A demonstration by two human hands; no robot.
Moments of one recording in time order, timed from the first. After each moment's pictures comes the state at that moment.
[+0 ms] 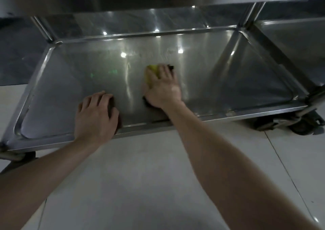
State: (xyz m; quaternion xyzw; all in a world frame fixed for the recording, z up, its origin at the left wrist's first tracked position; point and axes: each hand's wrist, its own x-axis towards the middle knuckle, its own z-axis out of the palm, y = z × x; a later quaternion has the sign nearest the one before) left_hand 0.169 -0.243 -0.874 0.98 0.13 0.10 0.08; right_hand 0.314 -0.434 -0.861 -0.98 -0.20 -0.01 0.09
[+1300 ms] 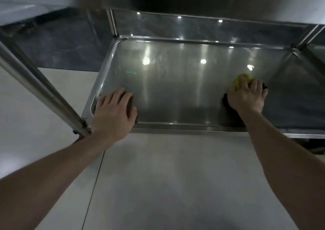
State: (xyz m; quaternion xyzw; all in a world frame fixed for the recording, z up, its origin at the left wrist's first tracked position) left_hand 0.103 -0.122 -0.870 0.98 0.13 0.10 0.06; right_hand 0.333 -0.483 -0.870 -0.99 0.06 -0.03 0.08
